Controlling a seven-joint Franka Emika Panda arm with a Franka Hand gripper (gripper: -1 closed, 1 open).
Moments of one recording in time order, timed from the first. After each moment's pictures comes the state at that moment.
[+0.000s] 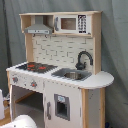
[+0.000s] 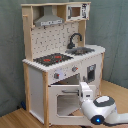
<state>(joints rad) -0.65 -1.48 1.78 -2.02 -0.16 2.10 1.08</state>
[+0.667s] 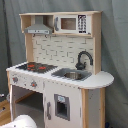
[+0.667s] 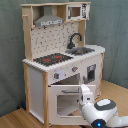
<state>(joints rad) -0.65 -1.48 1.79 -1.94 -0.16 2.03 1.08</state>
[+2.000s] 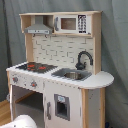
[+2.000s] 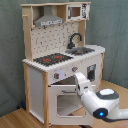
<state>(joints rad) -0.65 -1.48 1.61 -1.82 -0.20 2.01 0.72</state>
